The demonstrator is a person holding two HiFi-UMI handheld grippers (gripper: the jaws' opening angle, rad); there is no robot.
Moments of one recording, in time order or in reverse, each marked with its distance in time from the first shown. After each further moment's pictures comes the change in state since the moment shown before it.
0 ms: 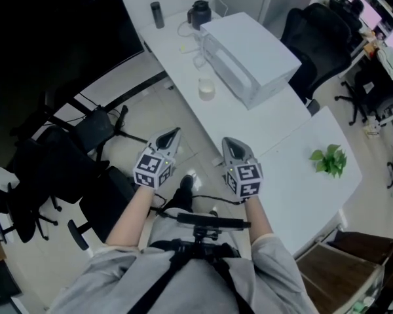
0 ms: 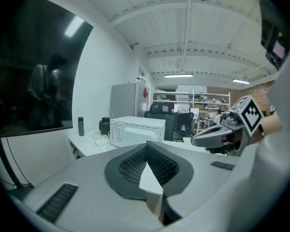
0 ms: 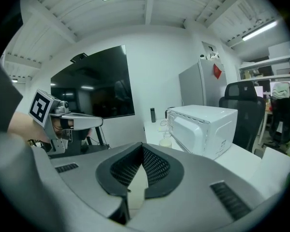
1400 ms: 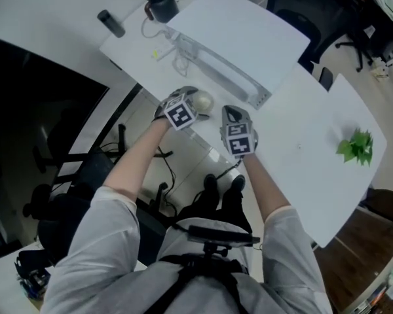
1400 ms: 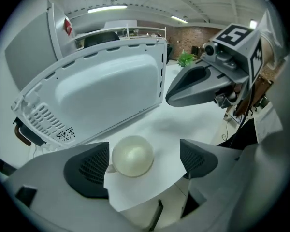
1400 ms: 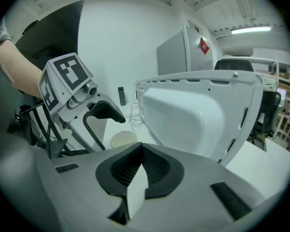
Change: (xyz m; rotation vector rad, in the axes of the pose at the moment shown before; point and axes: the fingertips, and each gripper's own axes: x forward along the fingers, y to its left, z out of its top) left arm 0.326 0.080 -0.122 0.658 0.697 -0.669; right arm 0.251 -0.163 -0.036 0.093 0.188 -0.294
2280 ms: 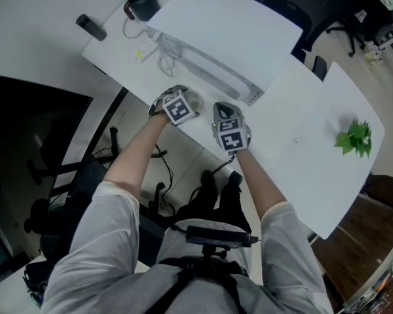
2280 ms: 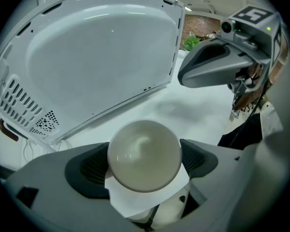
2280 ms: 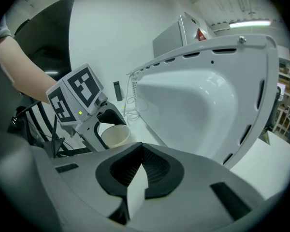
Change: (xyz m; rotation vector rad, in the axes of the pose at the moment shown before) left arm 0.062 0.019 -0.034 -0.020 0.164 -0.071; right arm 0.032 -0.014 -0.019 0.043 0.056 -0.010
